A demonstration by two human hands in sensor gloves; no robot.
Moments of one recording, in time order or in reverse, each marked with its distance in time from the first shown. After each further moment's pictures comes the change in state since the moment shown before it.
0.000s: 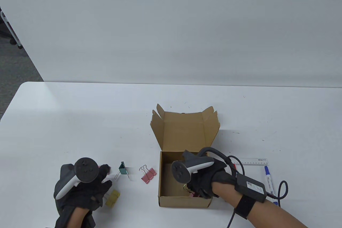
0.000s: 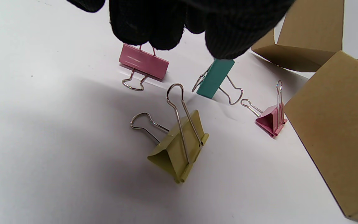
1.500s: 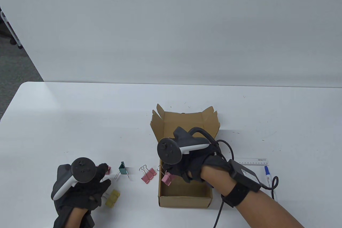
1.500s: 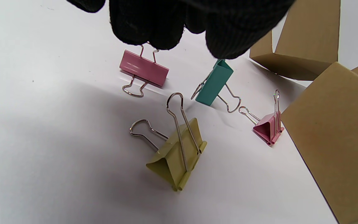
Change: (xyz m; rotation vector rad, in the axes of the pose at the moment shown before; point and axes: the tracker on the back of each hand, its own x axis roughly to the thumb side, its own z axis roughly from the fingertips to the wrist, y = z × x) left_hand -0.005 0.003 0.002 0.023 -0.006 0.027; right_hand 0.016 -0.107 0.036 -0.276 -0.095 -0.115
